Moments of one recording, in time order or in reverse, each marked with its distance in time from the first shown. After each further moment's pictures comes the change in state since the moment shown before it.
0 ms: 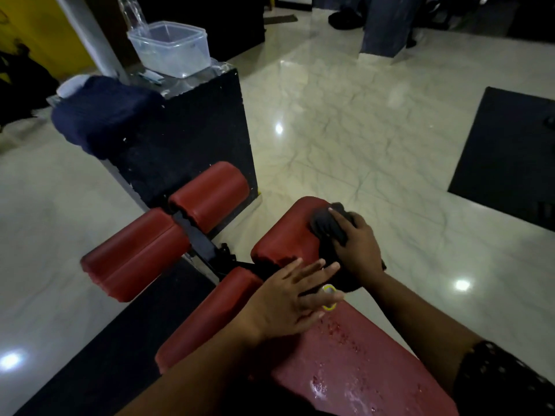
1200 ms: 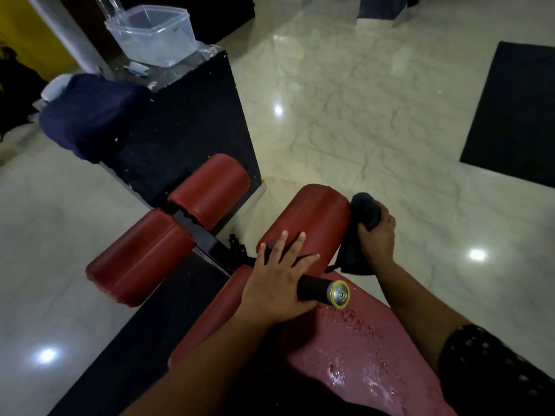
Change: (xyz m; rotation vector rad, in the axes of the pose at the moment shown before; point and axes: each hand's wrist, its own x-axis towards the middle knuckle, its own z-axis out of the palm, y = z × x) left_hand 0.003 -0.021 -0.011 0.171 -0.587 -0.530; right_hand 0.002 0.026 0.025 0.464 0.153 0.615
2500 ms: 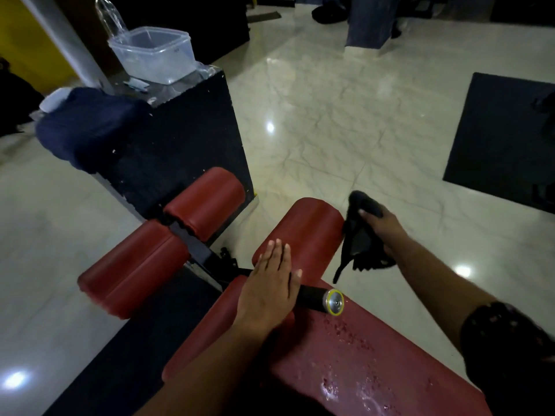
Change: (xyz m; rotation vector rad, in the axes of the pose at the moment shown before) left_hand -0.003 0.008 -0.003 -0.238 0.173 -0.168; right_hand 0.053 -0.017 -0.034 0.220 -0.213 0.132
